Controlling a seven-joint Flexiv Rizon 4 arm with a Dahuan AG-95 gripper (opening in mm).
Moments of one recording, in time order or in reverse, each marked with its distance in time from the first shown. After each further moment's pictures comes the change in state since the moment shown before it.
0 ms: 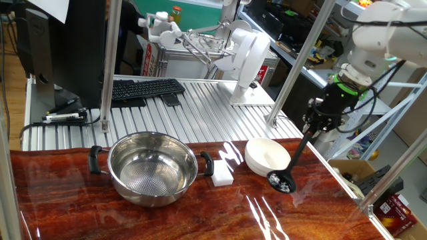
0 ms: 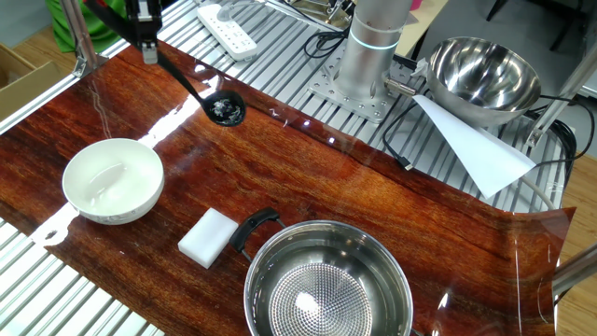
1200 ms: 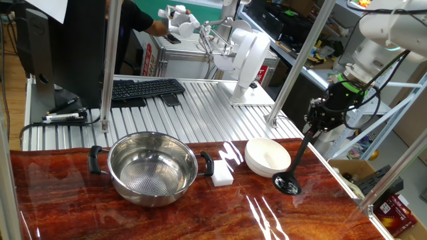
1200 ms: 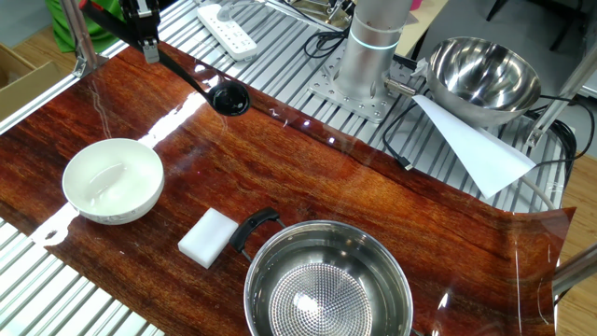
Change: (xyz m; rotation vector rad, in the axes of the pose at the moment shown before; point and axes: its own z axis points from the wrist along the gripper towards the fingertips) arm -0.003 0.002 0.000 -0.047 0.096 -0.103
